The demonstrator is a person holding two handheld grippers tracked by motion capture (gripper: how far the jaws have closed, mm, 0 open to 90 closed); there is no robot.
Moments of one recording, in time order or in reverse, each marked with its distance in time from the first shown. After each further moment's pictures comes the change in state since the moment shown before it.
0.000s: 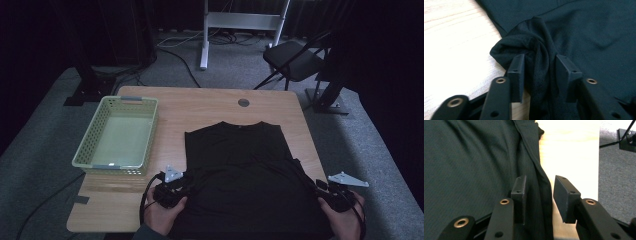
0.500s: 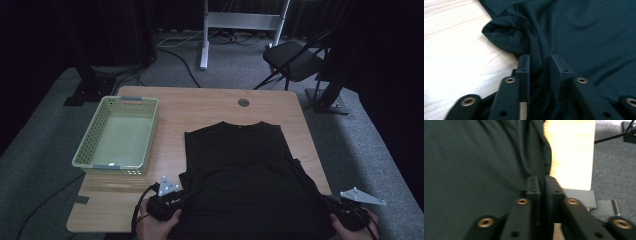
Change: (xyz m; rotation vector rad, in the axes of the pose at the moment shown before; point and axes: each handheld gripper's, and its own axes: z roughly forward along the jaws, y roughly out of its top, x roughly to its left) left arm -0.009 -0.019 -0.026 0.000 -0.019 0.026; right arm 0.005 -0.027 -0.045 0.005 0.015 0.032
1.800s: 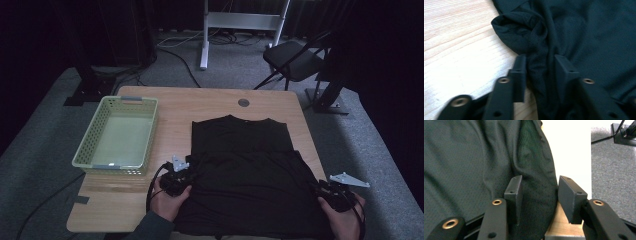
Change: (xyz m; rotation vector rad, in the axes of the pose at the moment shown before) left arm 0.016 0.040 0.051 0.006 0.098 0.020; right arm -0.010 0.022 0.046 -0.005 -0.051 0.023
